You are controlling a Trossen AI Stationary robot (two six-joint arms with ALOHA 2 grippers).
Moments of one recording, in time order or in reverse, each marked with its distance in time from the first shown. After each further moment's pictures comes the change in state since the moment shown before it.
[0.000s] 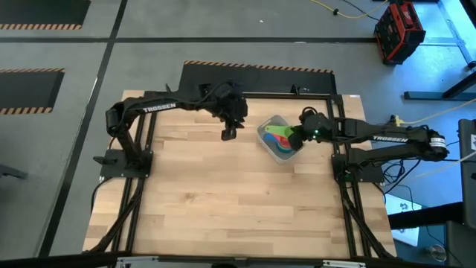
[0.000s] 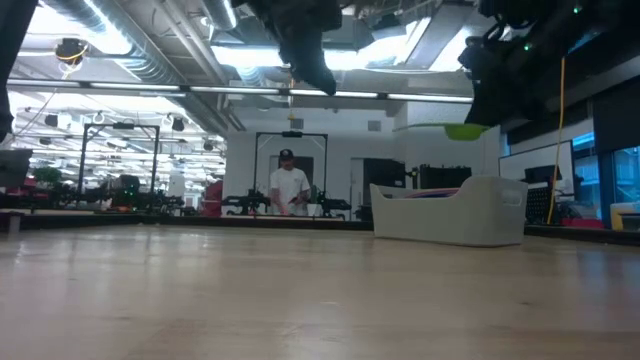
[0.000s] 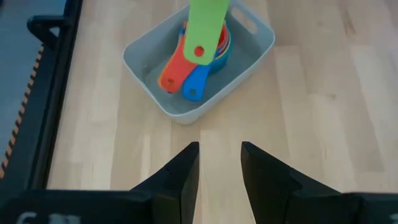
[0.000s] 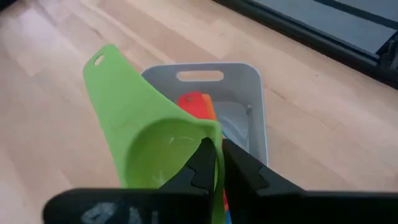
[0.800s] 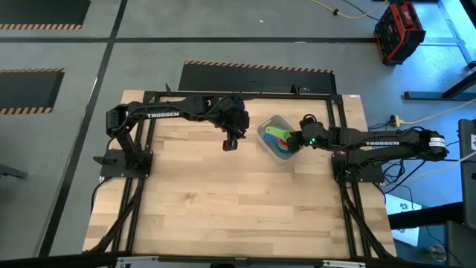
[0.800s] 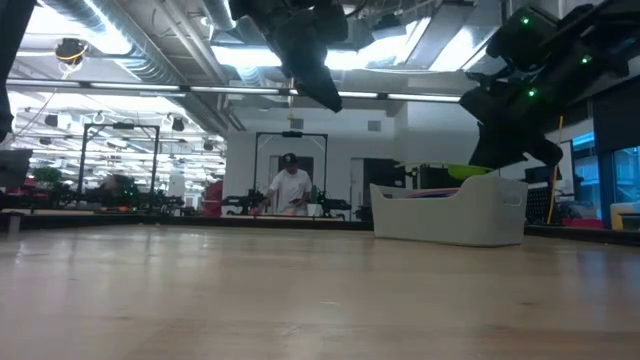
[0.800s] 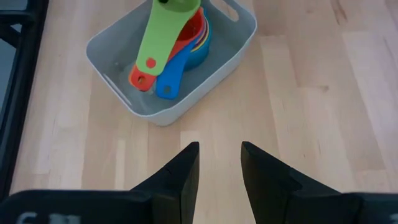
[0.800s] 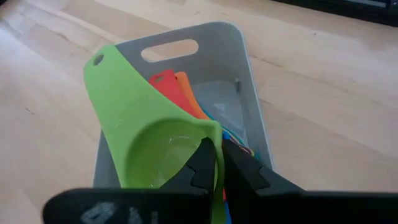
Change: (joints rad) left arm -0.070 0.000 -0.135 0.137 -0.018 -0.020; right arm 0.000 0.009 -0.254 0.279 0.051 0.146
